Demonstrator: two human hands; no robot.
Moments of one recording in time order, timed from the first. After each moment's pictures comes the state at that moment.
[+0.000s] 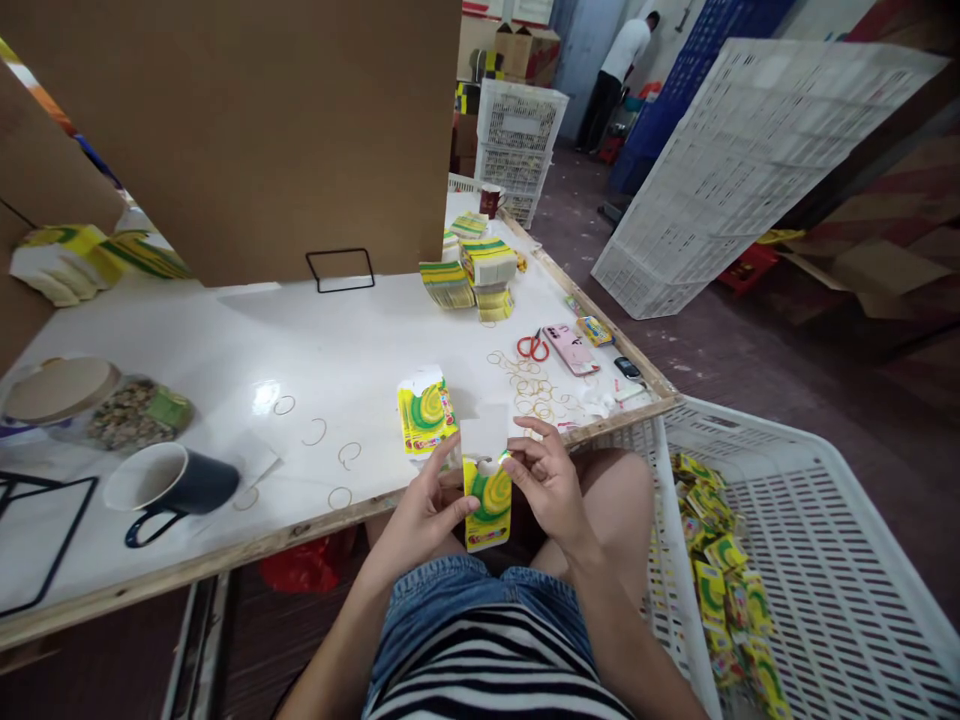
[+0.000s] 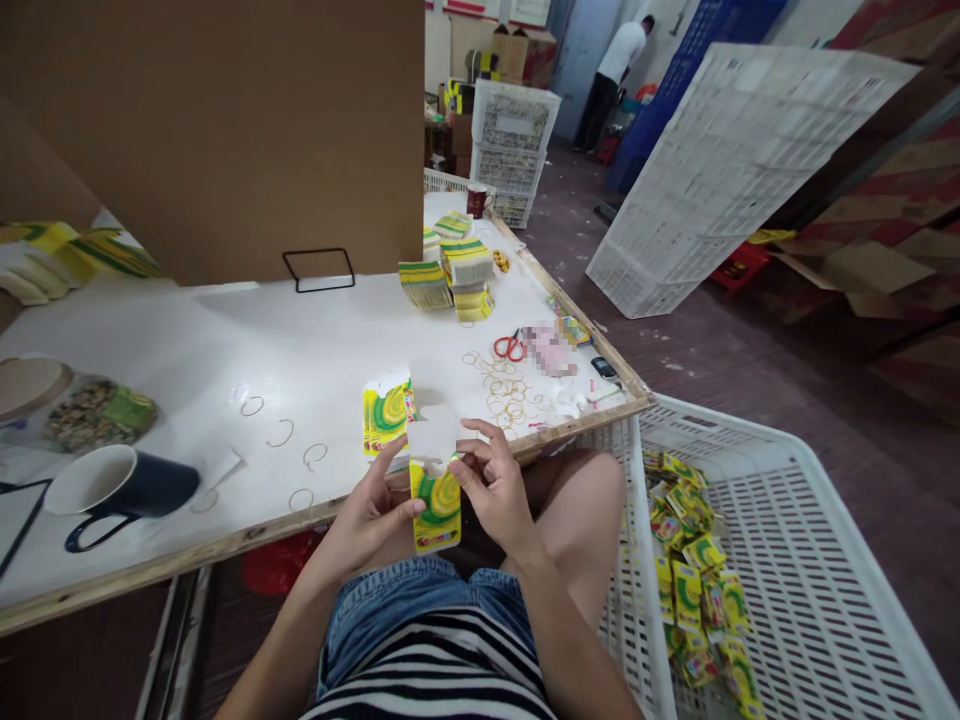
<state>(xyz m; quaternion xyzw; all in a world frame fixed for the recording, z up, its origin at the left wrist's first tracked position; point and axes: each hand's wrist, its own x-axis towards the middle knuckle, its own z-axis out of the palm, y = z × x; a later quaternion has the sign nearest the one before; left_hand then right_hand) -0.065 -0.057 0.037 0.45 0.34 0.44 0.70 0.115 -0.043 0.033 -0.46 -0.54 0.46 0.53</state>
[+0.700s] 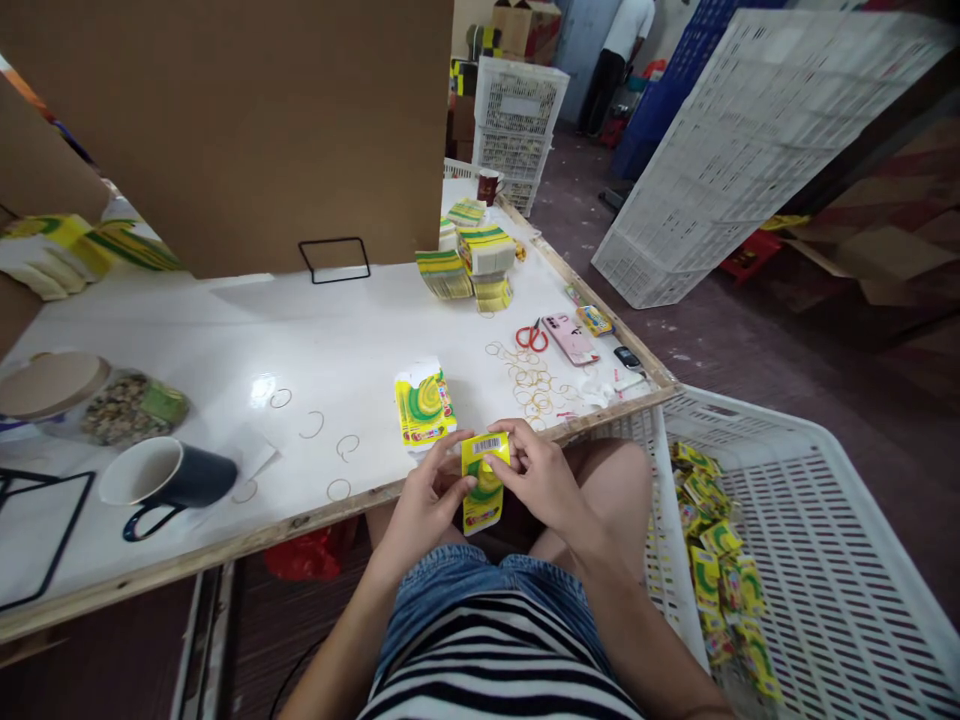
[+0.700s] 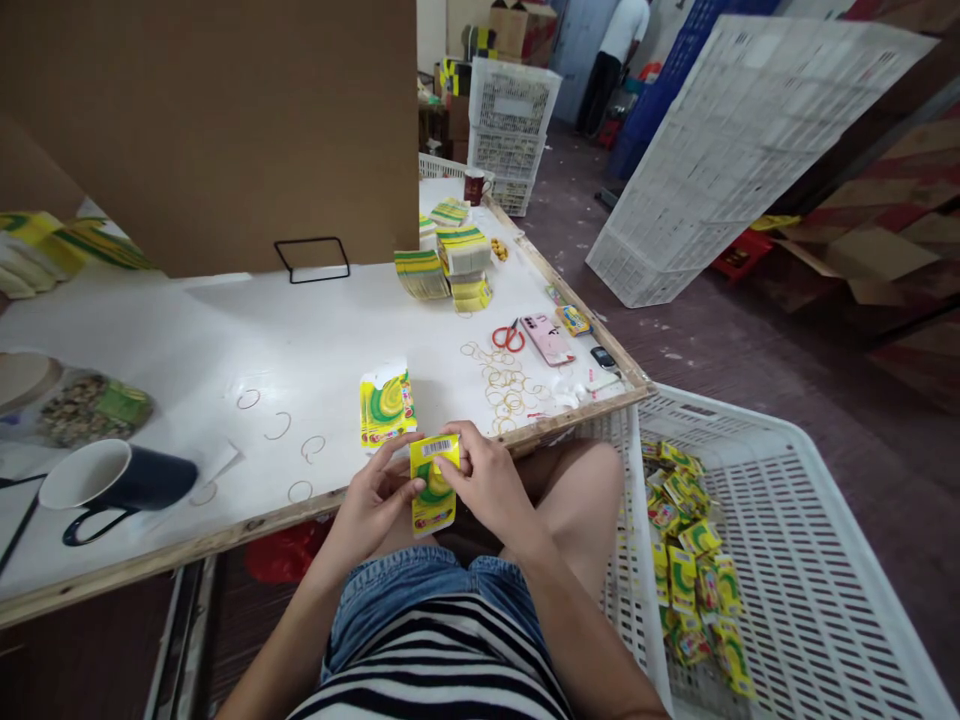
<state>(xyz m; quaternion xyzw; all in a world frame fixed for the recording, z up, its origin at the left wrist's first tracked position) -0.059 -0.055 0.032 0.54 0.41 0.43 0.59 0.117 -0.038 0.049 -0.53 -0.70 0.34 0.35</state>
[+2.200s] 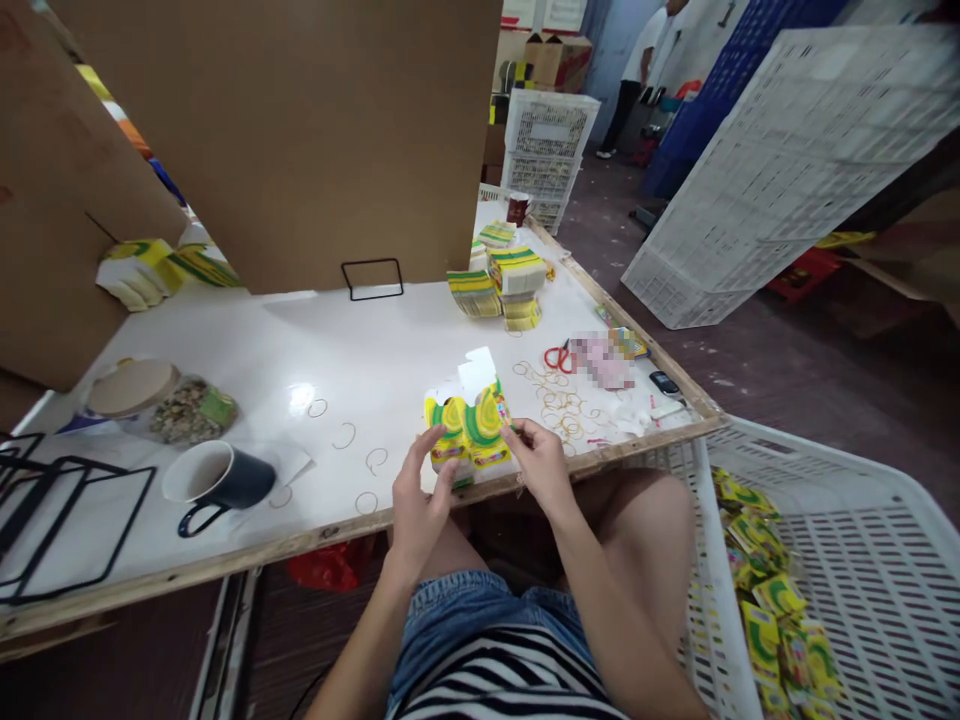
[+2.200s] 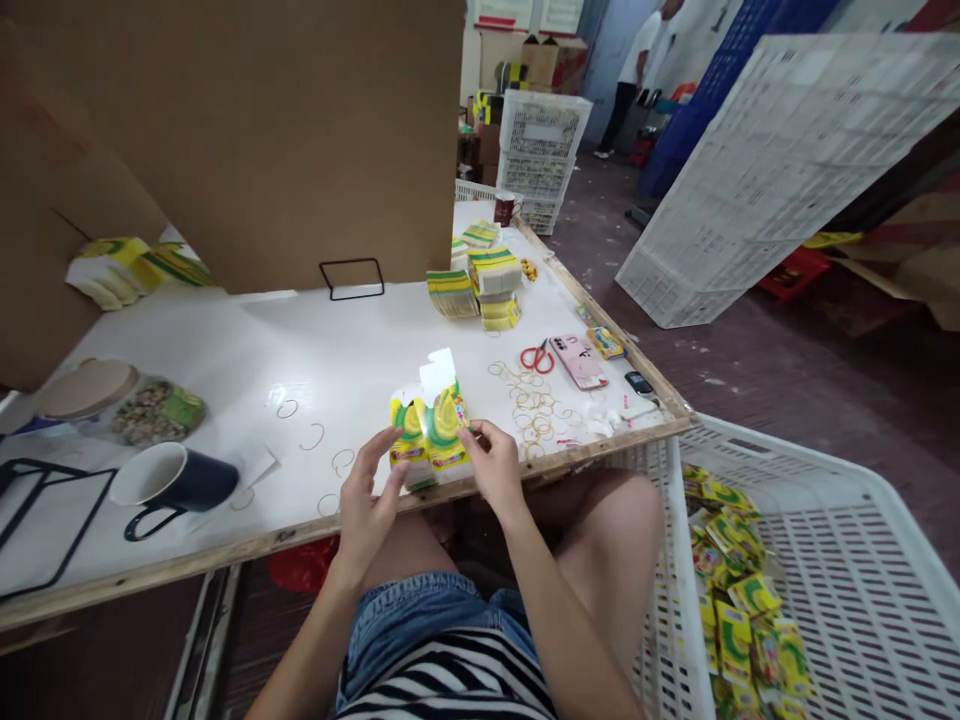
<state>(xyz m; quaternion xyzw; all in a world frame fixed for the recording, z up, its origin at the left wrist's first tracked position) -0.083 -0.037 0.022 0.52 0.53 0.57 0.35 0.078 0.016 0.007 -0.54 -0.52 0.45 0.49</state>
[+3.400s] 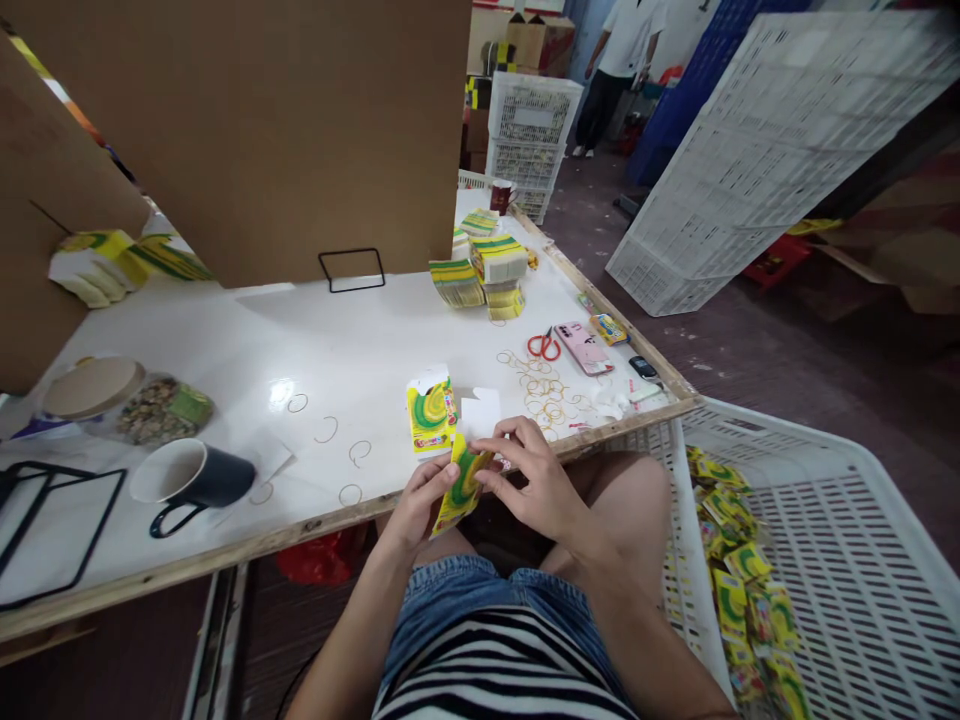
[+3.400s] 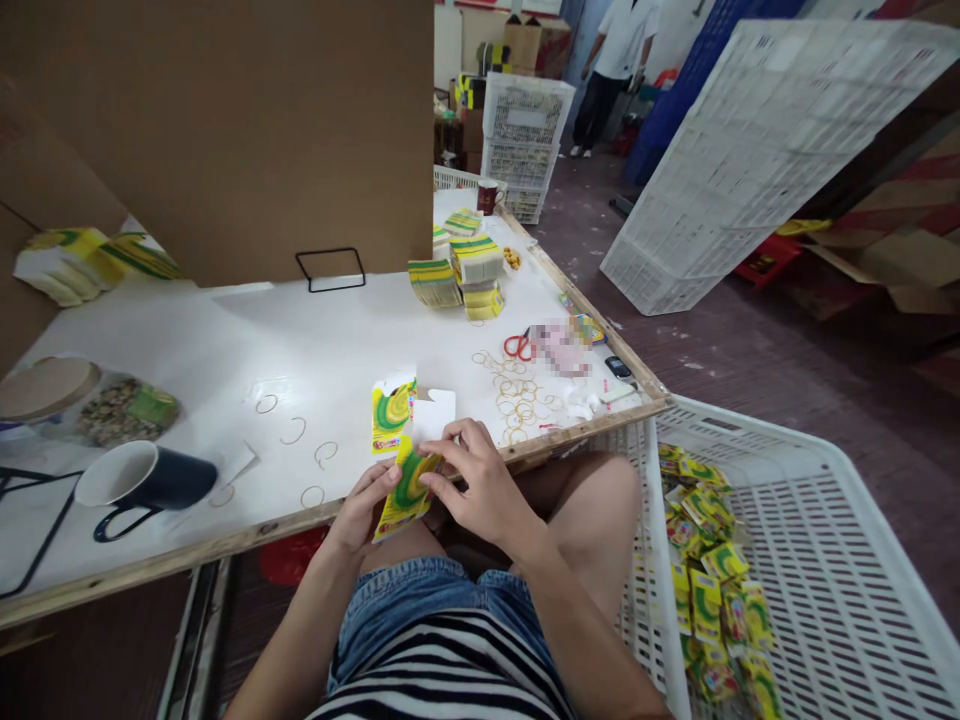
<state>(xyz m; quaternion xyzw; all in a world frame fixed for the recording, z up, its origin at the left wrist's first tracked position) -0.065 -0.045 0.033 0.32 0.33 0.49 0.74 0.106 -0.030 0.058 -0.38 -0.78 0.28 0.41</state>
